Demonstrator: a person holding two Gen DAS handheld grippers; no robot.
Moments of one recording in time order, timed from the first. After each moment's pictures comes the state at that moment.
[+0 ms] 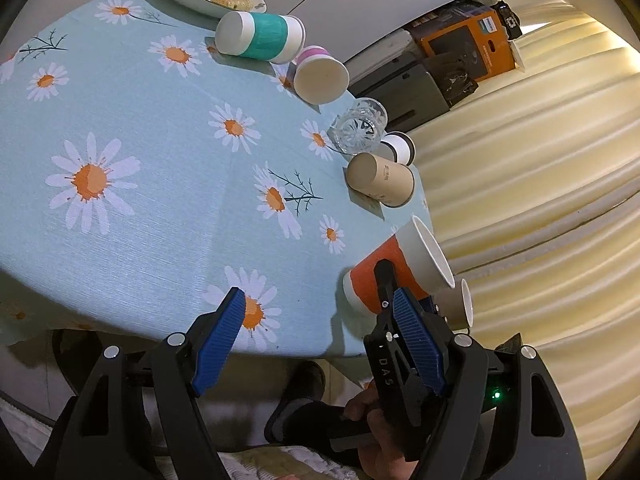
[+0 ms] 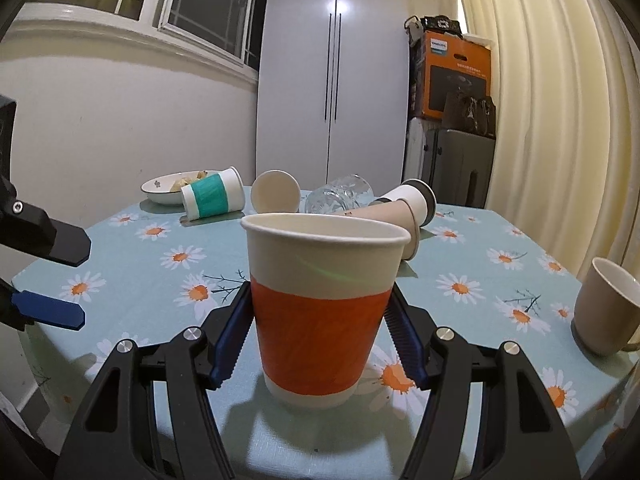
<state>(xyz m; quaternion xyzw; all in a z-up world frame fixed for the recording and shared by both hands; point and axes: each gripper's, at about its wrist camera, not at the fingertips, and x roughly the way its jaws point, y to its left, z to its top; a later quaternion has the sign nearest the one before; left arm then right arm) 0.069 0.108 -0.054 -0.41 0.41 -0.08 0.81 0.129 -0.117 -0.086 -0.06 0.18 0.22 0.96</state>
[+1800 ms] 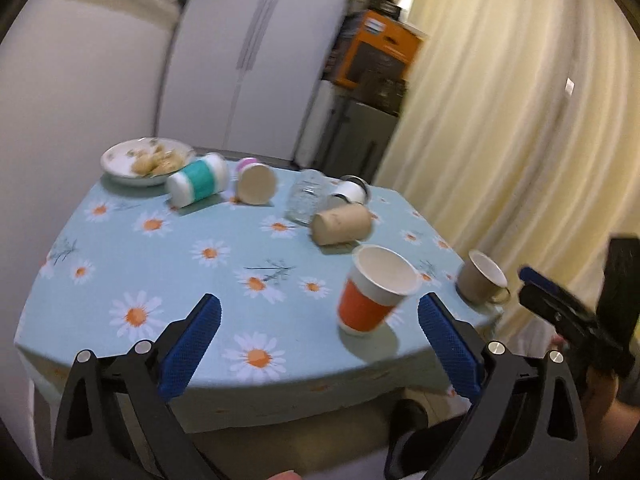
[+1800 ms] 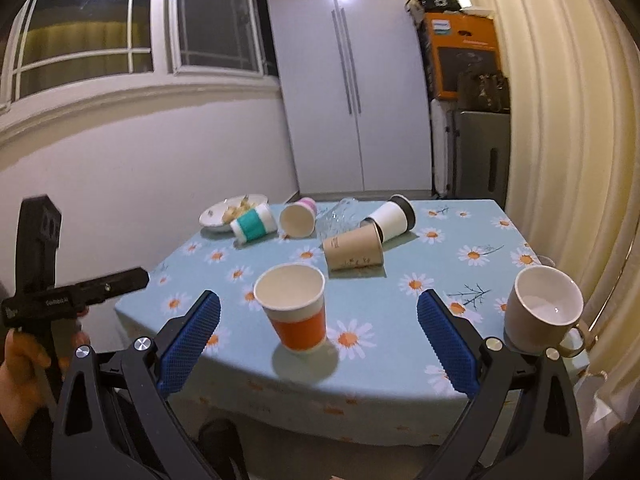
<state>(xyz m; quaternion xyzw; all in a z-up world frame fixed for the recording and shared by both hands) 0.010 0.041 0.026 -0.13 0.28 -0.07 0.95 0.066 -0.245 0.030 -0.01 0.24 0.32 0.92</state>
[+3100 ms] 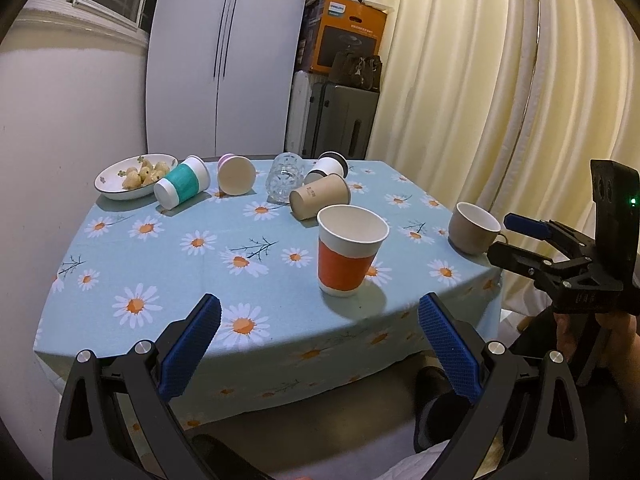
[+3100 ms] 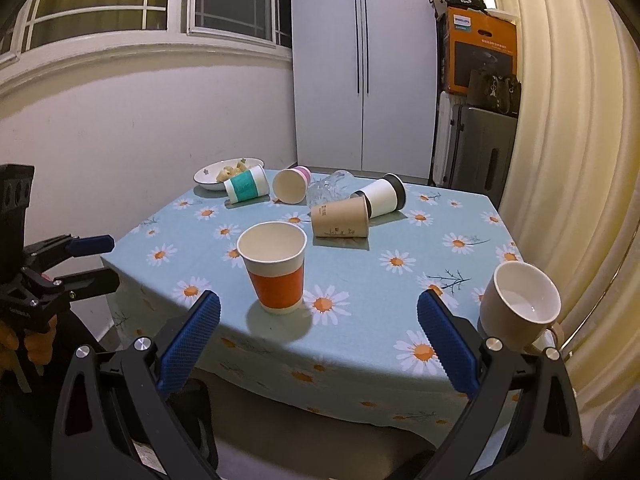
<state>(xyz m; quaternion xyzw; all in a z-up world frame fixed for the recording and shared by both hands) -0.018 -0.001 0.020 -0.05 0.30 -0.07 0.95 0.063 -0.249 0.013 -0.07 0.26 0.30 0.91</state>
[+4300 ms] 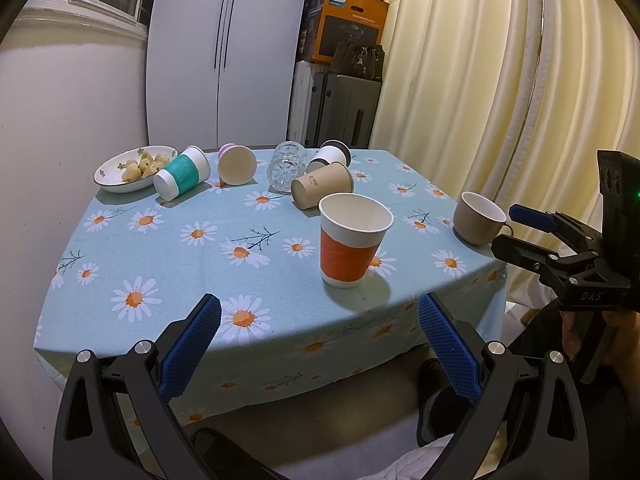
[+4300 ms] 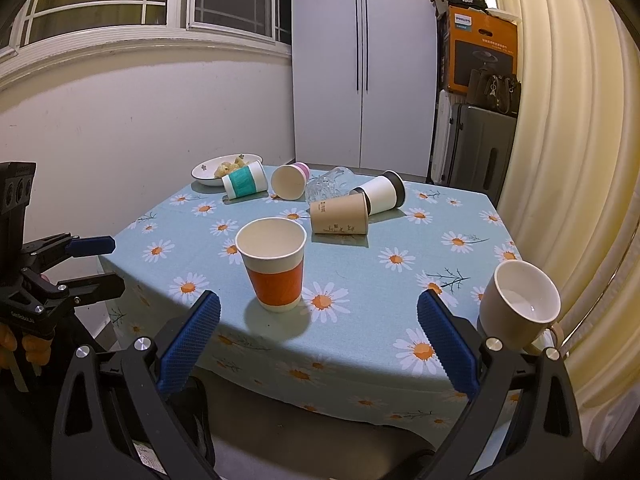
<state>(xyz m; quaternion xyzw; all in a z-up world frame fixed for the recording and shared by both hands) -0.014 -0.005 0.013 -0.05 0.31 -0.07 0.95 0.065 -0.249 0.012 -0.07 0.27 0.30 0.91</state>
